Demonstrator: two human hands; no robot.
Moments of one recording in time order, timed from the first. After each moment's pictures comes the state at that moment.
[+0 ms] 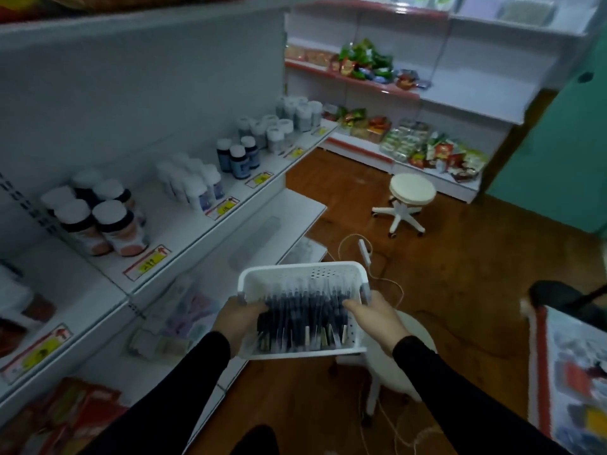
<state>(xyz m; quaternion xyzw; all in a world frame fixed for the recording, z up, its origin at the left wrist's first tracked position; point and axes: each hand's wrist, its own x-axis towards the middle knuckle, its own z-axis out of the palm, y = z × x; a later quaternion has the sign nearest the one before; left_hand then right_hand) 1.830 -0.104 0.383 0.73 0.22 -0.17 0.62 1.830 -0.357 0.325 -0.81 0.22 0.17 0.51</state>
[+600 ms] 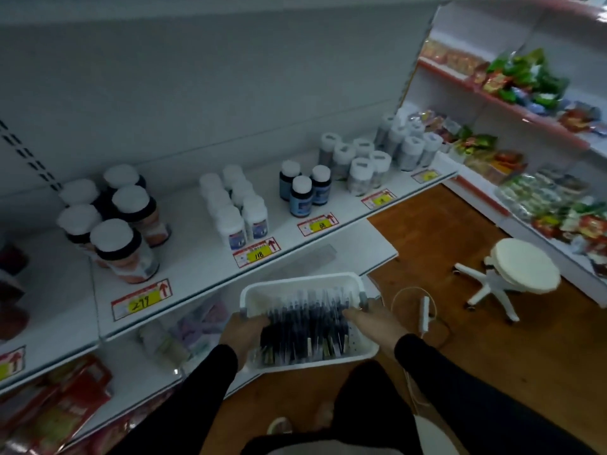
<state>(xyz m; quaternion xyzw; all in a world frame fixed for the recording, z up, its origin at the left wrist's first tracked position) 2.012 -0.095 0.316 0.62 0.45 -0.10 0.63 2.120 -0.324 0.316 -0.84 0.06 0.35 0.41</state>
